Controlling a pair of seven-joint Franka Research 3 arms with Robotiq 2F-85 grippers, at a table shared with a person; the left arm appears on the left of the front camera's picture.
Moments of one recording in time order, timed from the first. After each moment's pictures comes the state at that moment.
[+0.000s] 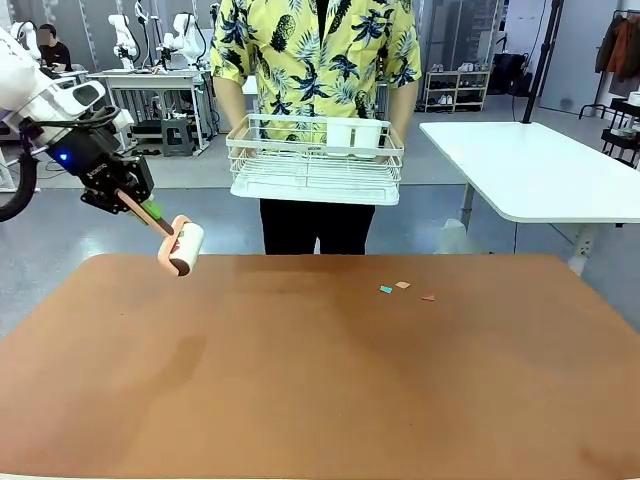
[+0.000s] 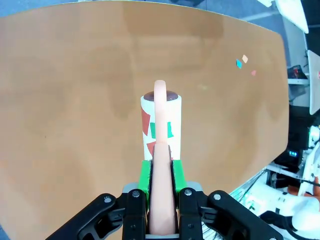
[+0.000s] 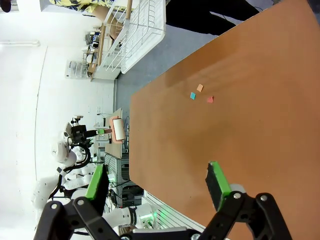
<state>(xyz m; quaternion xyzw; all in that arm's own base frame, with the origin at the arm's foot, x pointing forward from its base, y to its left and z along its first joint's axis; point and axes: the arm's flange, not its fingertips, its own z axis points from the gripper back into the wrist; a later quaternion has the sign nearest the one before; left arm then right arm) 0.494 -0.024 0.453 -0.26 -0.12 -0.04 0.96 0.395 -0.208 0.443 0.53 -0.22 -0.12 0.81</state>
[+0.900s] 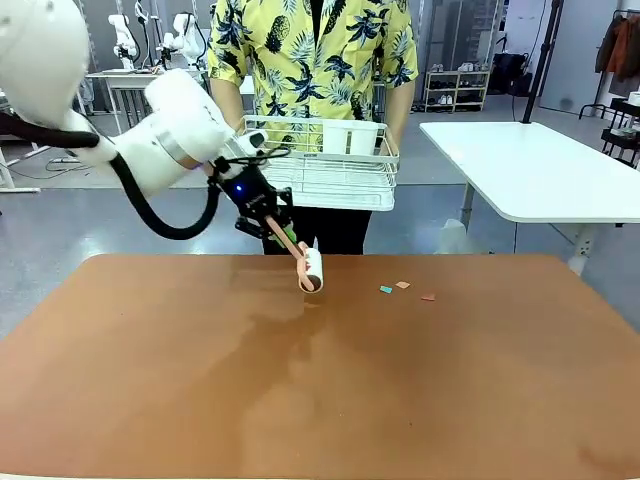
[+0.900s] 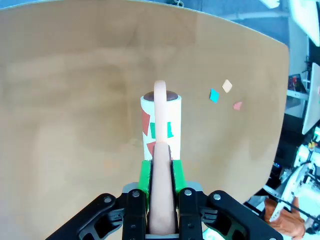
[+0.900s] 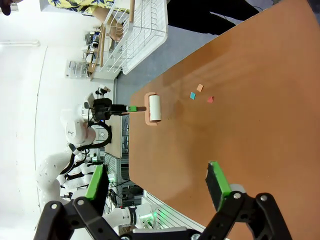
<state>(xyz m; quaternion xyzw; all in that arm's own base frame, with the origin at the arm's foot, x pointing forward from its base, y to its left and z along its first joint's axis) 0.607 -0.255 0.361 -0.27 -0.05 0.01 0.96 0.396 -0.207 0.443 0.53 -0.22 -0.11 0.81</state>
